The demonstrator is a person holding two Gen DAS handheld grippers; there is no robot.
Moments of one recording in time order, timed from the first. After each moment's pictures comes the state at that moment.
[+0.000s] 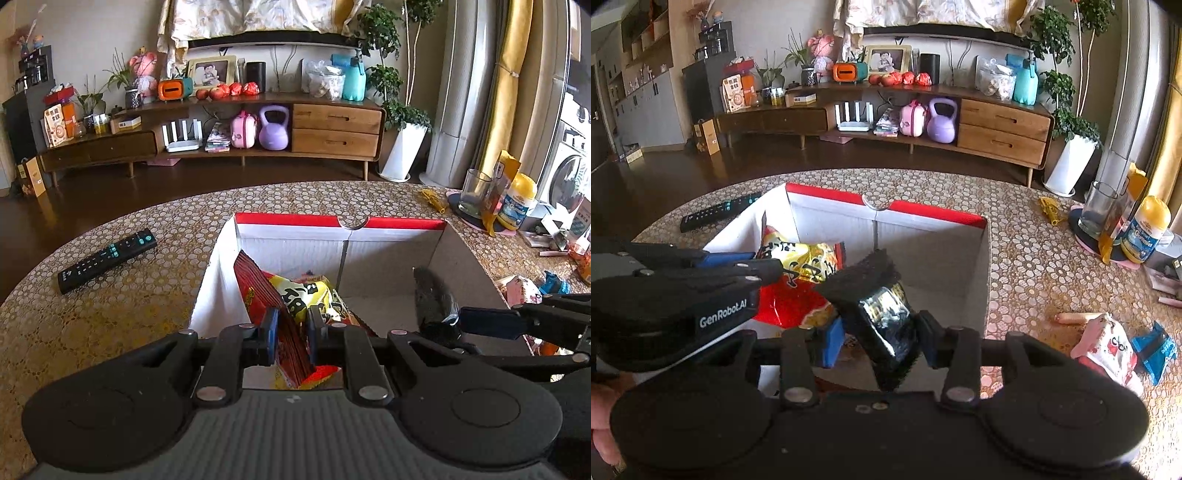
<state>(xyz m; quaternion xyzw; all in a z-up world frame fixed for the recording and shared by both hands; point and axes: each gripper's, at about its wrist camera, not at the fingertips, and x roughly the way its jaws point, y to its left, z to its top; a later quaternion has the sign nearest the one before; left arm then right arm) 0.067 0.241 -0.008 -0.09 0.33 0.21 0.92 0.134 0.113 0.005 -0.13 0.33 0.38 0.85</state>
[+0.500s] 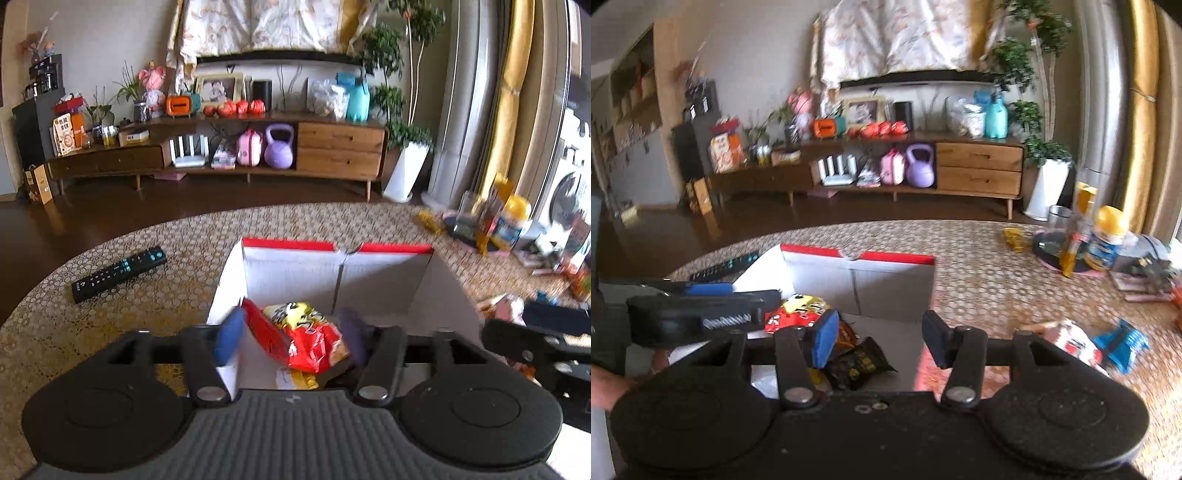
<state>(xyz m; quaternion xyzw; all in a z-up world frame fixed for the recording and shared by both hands) 0.047 0.229 0.017 -0.09 0.29 0.21 0.93 0.115 0.051 0.039 -0.05 0.28 0.36 0.89</state>
